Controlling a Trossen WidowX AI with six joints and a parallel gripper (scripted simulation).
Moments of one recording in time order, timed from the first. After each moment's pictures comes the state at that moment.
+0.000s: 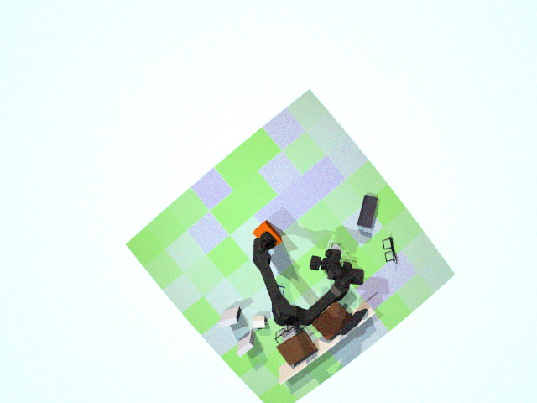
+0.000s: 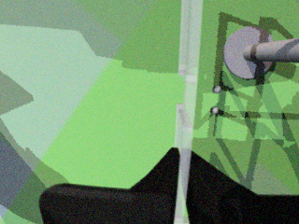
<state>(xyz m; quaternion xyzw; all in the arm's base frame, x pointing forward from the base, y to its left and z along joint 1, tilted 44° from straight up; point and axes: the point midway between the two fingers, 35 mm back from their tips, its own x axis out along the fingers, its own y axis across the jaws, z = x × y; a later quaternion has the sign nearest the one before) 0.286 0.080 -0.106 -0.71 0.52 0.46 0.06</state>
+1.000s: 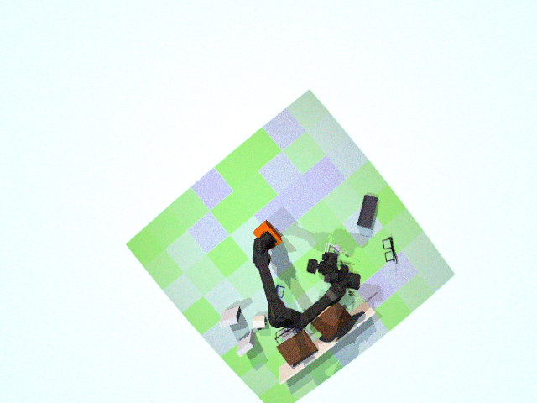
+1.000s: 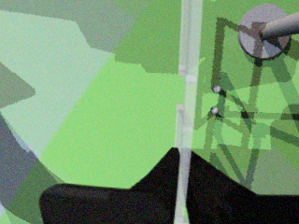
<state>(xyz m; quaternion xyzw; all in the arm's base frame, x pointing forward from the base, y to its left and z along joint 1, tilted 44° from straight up) 0.288 0.065 -0.092 -0.71 0.52 0.46 0.06</state>
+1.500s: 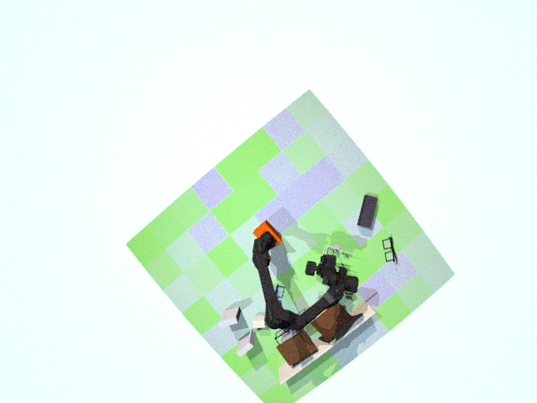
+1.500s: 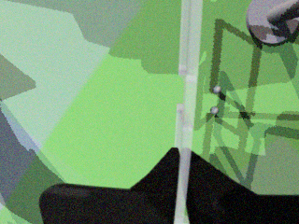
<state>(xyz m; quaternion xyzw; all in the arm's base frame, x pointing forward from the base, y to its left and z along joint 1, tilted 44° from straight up) 0.292 0.056 -0.084 -0.71 0.52 0.47 0.06</state>
